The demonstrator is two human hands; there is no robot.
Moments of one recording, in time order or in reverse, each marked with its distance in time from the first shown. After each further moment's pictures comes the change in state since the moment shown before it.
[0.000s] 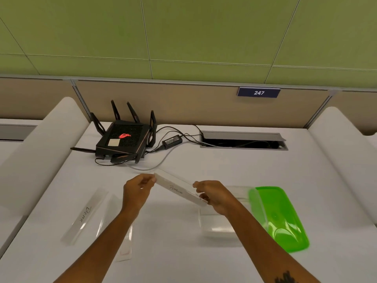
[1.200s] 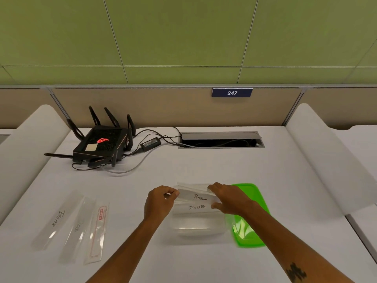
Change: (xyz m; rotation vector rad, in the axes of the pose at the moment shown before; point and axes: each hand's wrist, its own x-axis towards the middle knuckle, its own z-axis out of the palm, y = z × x) left_hand -0.082 0.056 0.148 0.278 -0.130 0.092; right_hand 0.010 0.063 -0.180 -1.502 0.080 -0.748
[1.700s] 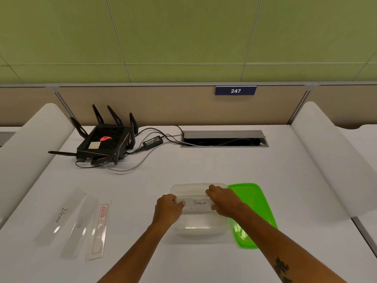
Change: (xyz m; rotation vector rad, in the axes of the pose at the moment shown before) left_hand -0.010 0.004 0.031 0.073 -0.137 -0.266; right_hand 0.016 -0.013 0.022 -0.100 -0.045 0.009
